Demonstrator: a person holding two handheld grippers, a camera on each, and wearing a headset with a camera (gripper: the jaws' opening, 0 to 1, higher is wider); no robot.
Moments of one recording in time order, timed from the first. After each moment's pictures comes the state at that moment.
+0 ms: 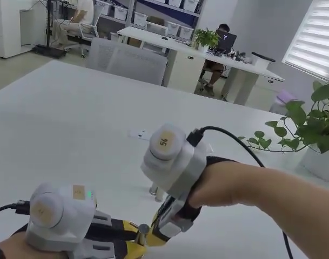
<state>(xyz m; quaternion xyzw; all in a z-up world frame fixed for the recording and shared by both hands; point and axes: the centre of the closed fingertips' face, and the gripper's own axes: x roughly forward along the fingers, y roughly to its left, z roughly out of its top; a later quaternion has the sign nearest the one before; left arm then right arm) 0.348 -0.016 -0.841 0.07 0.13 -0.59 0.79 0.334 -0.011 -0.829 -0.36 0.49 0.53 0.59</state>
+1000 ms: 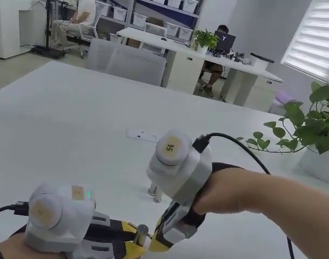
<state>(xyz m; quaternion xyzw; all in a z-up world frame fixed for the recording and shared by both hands) 0.349 -0.016 -0.841 0.07 0.14 -0.59 0.79 0.332 -0.021 -0.831 -0.36 0.49 0.52 0.60</state>
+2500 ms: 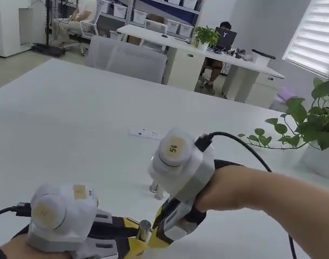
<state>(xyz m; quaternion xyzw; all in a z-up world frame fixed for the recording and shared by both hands) 0.352 -0.017 -0.841 0.07 0.13 -0.57 0.81 0.342 -0.019 -0.829 -0.37 0.44 0.54 0.62</state>
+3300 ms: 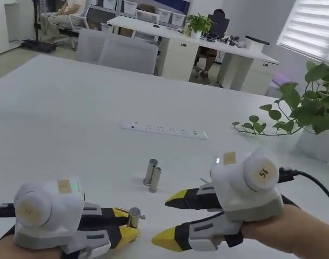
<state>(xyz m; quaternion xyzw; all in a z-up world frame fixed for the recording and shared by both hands) 0.368 -0.009 -0.841 0.06 0.14 -0.54 0.83 0.343 -0.039 -0.801 -0.22 0.27 0.54 0.76</state>
